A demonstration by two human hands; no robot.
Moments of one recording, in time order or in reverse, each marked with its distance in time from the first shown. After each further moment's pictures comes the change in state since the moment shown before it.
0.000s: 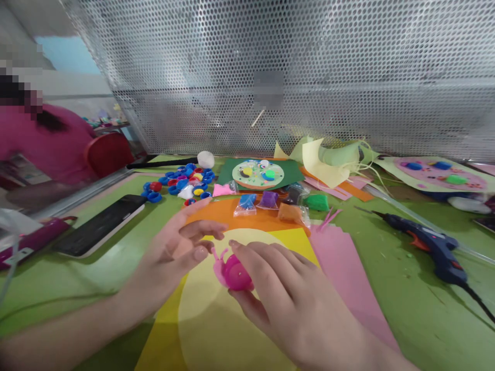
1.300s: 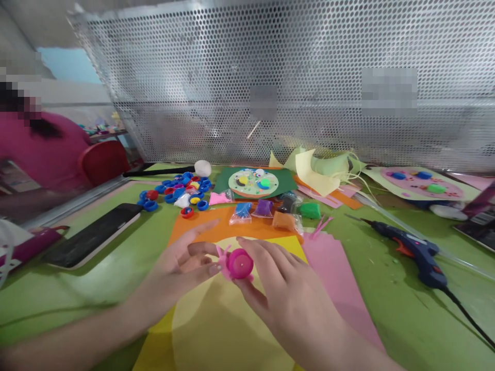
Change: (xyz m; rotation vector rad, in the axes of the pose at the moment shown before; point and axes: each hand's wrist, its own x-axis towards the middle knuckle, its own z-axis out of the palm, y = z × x) left_hand 0.000 -0.009 0.001 0.052 -0.030 -0.236; right_hand 0.001 0.004 0.006 -0.048 -0.010 0.163
